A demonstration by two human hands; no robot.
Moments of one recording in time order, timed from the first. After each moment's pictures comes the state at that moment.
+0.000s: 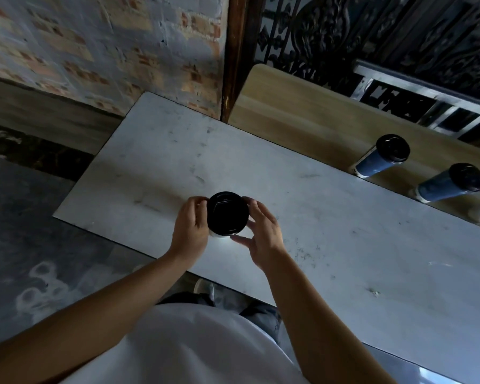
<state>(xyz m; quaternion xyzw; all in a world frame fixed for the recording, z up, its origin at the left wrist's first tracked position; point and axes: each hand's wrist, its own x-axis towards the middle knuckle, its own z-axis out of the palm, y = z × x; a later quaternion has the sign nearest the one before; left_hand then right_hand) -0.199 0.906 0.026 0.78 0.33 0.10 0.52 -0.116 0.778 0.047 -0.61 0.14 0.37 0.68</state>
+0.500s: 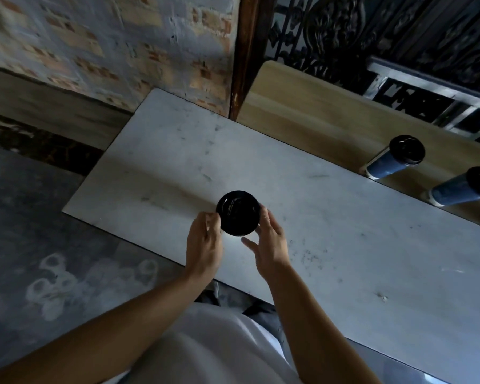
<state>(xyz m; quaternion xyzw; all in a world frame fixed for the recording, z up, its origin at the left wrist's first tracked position) -0.204 0.874 0.022 0.68 0.44 0.08 0.58 -0.128 0.775 0.035 -0.62 0.12 0.33 0.70</state>
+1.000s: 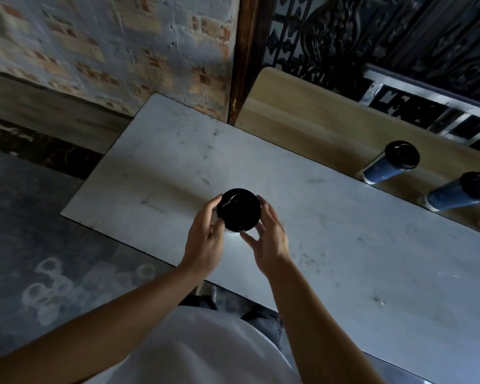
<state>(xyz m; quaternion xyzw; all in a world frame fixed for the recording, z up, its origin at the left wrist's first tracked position) -0.202 0.887 0.017 0.76 0.30 0.10 0.58 -0.115 0.776 0.036 -0.58 0.15 0.35 0.72</state>
